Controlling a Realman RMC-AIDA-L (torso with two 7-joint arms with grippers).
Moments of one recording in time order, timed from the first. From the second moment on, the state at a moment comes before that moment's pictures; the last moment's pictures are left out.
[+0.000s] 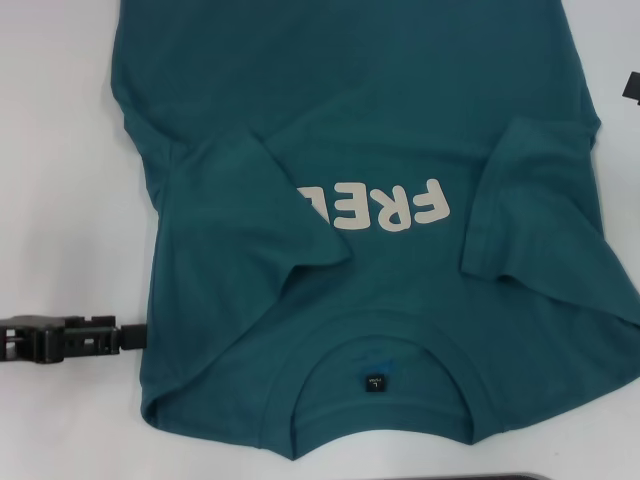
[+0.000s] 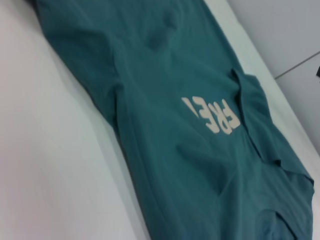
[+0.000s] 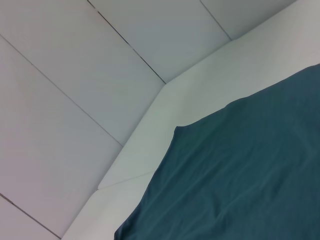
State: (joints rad) left arm -0.30 -2.03 -2.50 -0.78 -0.89 1.74 -1.96; right arm 0.38 1.91 -0.36 -0.63 -2.00 -1.66 1.90
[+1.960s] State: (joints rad) left arm -0.35 -2.07 -2.43 -0.81 -0.80 1.71 -2.04; right arm 0.40 1.90 -0.37 -0.63 -2.01 -1.62 1.91
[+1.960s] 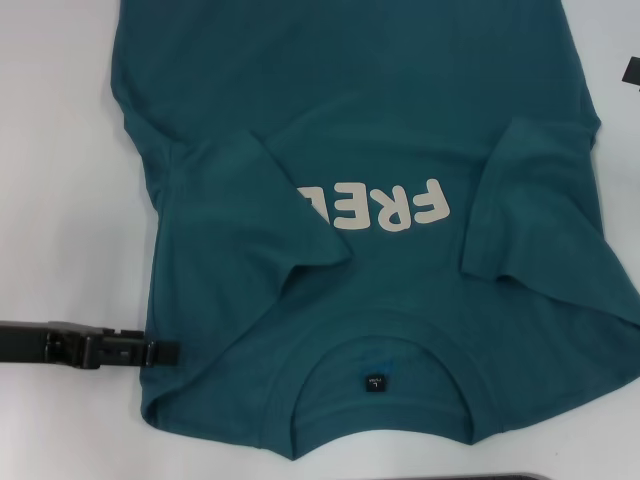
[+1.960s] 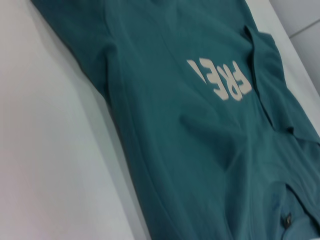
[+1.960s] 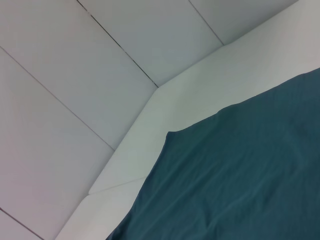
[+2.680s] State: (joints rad) left arm -0.35 -2.07 -2.37 -0.81 -0.79 1.80 -2.02; right arm 0.40 1.90 -0.37 -0.63 -2.01 -1.62 1.92
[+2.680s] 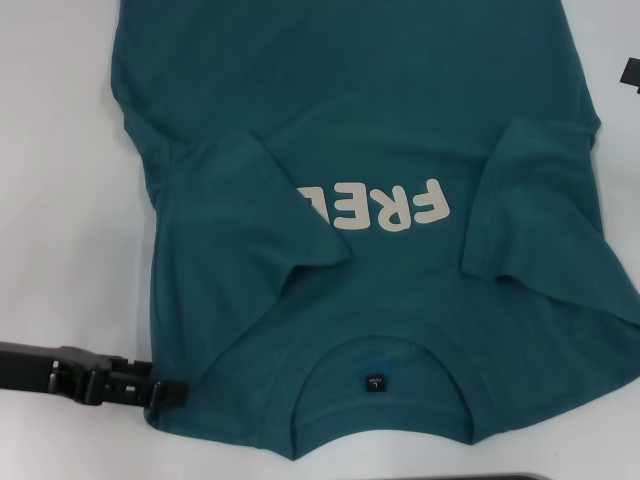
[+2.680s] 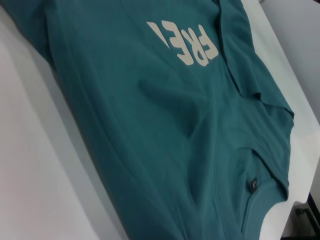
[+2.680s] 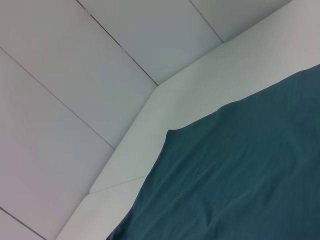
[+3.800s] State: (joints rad) left arm -0.37 -2.07 -2.38 -0.81 -0.75 1.84 -2.02; right arm 0.41 1.90 -0.37 -0.63 -2.01 -1.62 1.93
